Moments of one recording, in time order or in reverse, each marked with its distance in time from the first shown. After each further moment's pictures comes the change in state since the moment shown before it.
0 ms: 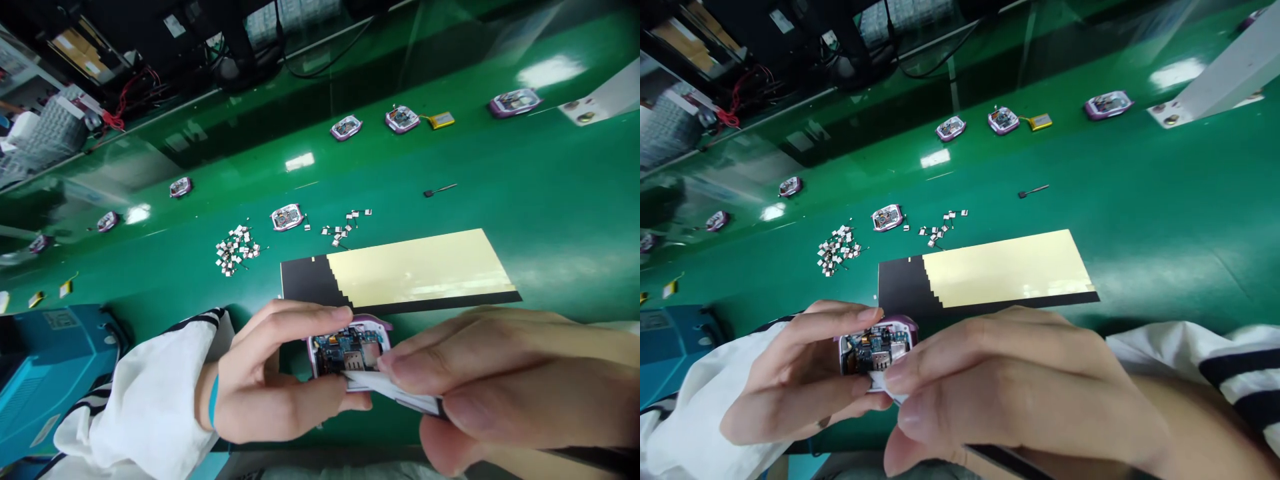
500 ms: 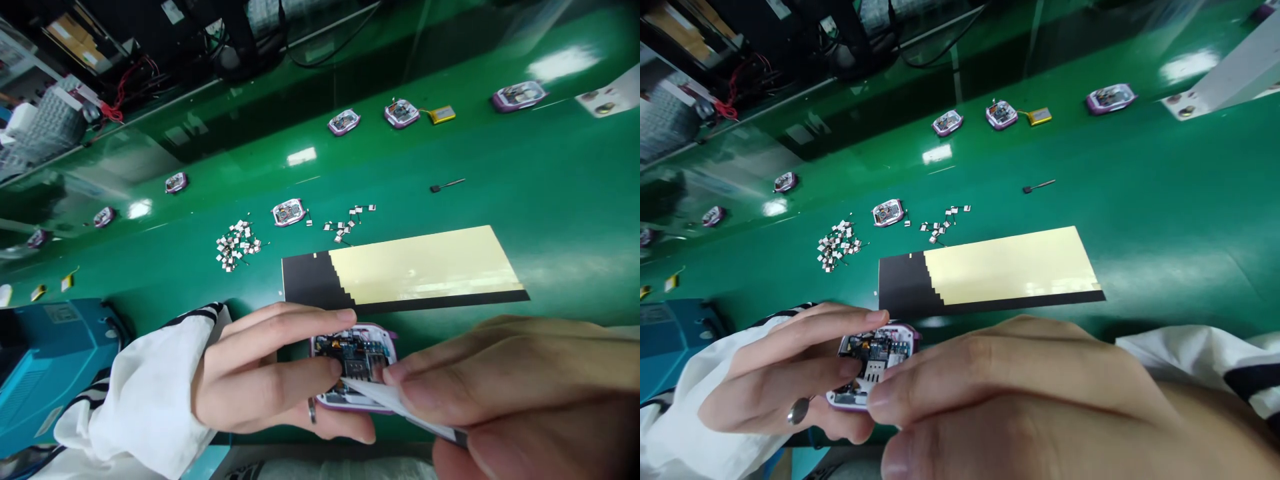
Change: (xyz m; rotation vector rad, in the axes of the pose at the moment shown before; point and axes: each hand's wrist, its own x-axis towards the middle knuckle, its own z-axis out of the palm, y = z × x) left_hand 0.013 0.002 -0.028 0.289 -0.322 0.111; right_hand 0.021 -0.071 0.007 0.345 -0.010 0.487
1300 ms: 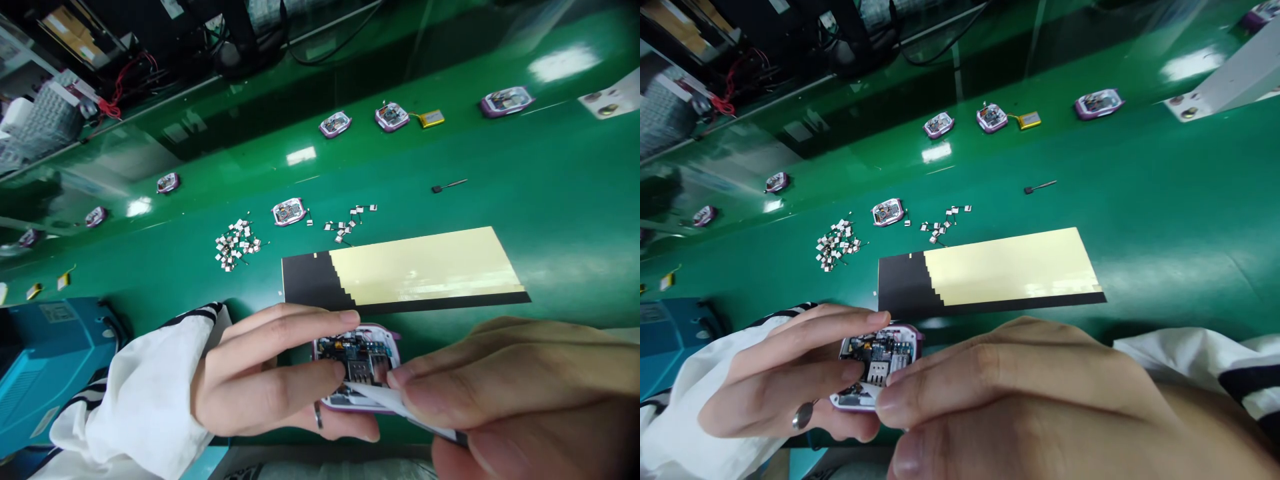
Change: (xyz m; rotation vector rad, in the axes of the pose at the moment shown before) left_hand 0.004 0.002 0.007 -0.056 0.120 0.006; right_hand -0.003 0.021 -0.002 -0.233 -0.042 -0.327
